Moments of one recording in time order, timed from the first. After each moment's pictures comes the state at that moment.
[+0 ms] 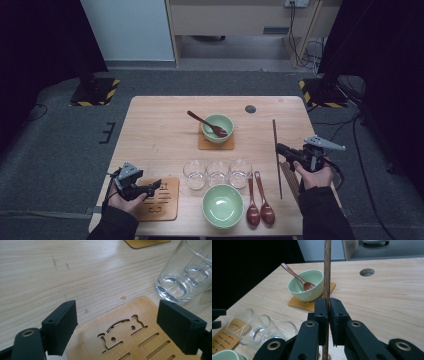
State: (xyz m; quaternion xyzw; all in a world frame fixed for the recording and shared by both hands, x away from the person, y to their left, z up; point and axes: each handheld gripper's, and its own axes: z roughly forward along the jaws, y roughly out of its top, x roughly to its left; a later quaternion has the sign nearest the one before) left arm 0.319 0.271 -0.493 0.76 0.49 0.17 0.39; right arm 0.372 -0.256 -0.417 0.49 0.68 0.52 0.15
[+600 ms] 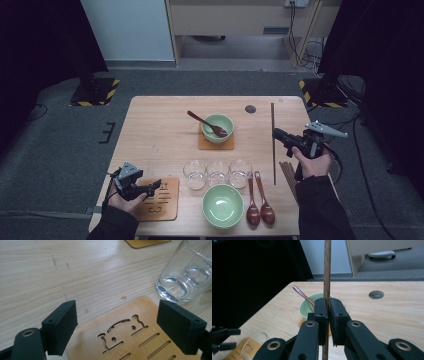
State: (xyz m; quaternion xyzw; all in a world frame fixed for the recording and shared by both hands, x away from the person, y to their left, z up) left arm 0.320 0.271 -0.493 0.76 0.49 0.17 0.39; right arm 0.390 -0.245 -0.381 0.47 0.66 0.57 0.15
